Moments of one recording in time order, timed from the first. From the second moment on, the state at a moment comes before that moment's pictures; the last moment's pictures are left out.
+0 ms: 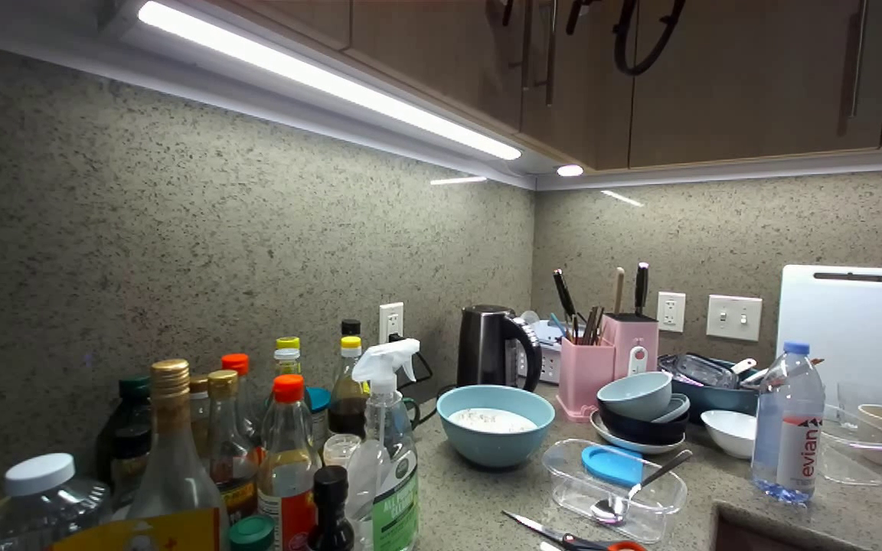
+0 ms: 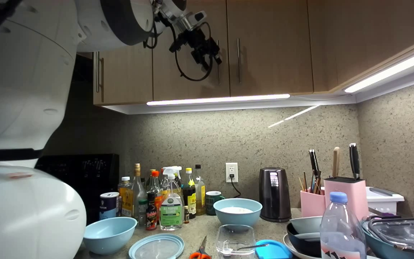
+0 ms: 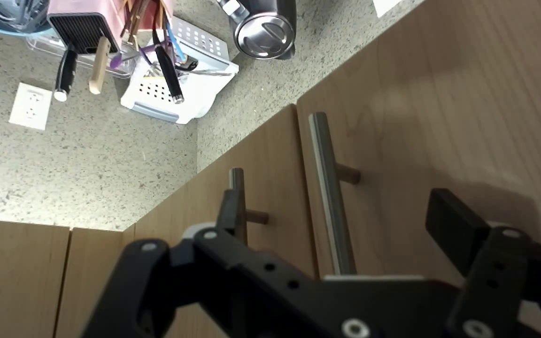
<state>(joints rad) 0.11 0.13 0.23 -0.94 -0.49 1.72 0.73</state>
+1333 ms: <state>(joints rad) 0.01 0.23 0.23 -0.81 -0.17 1.77 0.18</state>
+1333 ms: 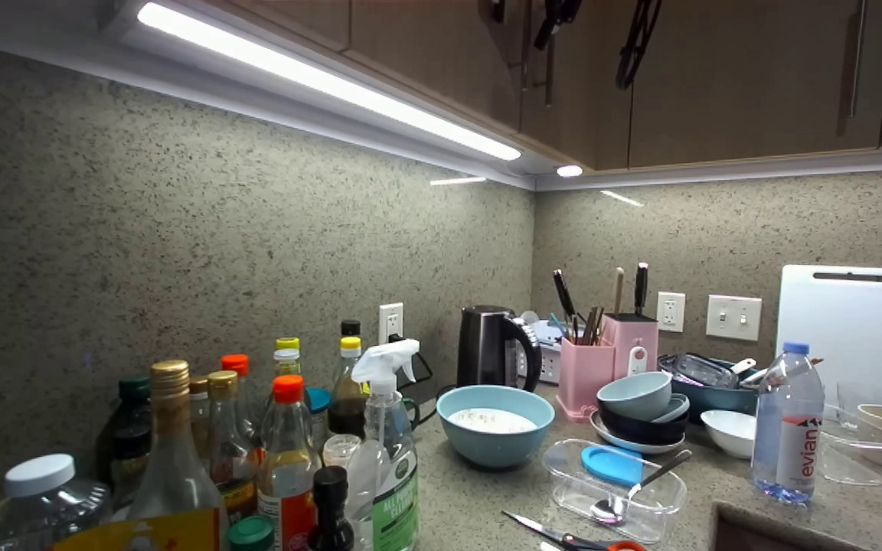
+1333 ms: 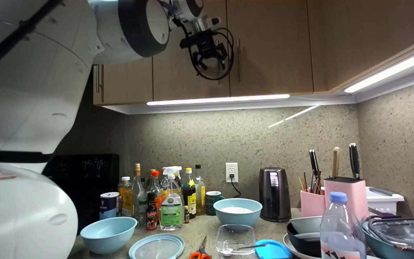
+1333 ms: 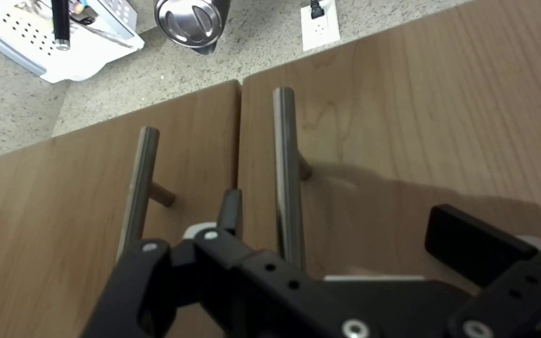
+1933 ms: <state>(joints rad) -0.03 0.27 0.23 -0.75 -0.06 1.74 0.08</state>
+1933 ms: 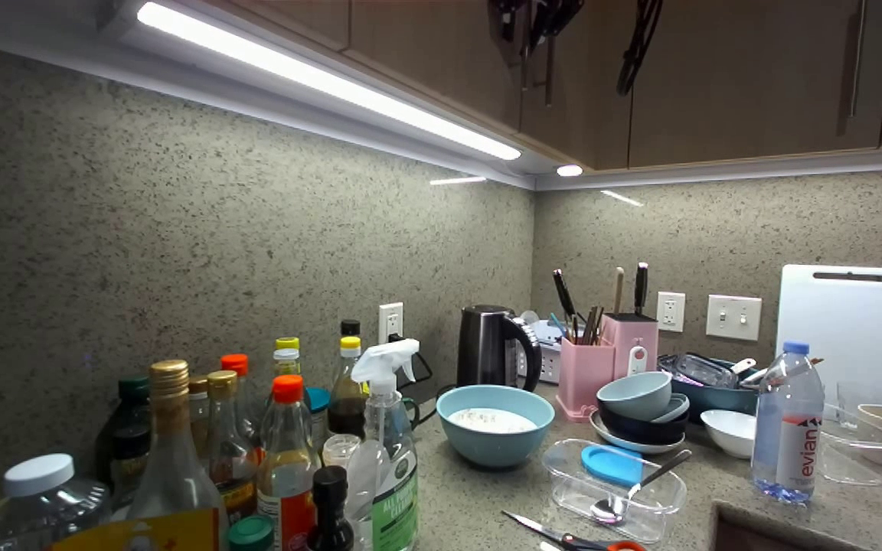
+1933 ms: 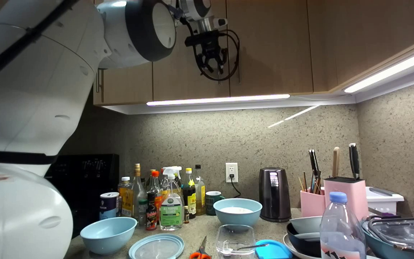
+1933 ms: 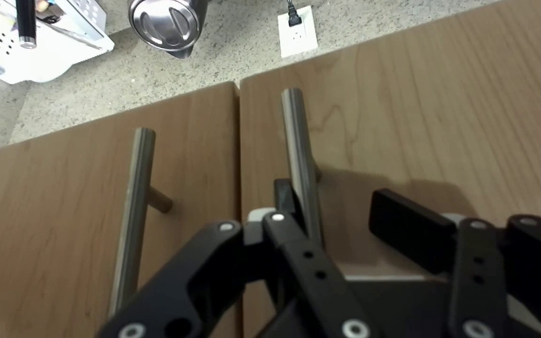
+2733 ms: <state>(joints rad) 0.16 0.25 0.17 -0.74 -0.50 1.60 0.60</state>
